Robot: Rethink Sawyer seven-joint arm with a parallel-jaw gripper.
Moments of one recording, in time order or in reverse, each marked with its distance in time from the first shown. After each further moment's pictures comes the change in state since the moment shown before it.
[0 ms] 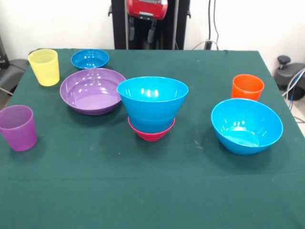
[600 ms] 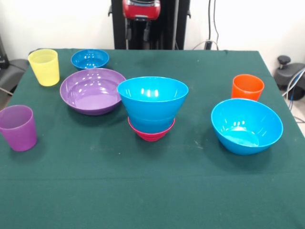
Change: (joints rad) arm -0.006 0.165 -0.117 -0.001 -0.124 -0.155 0.000
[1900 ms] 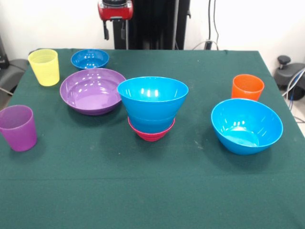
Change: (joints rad) arm -0.295 0.066 0.104 -0.028 -0.265 0.045 0.000
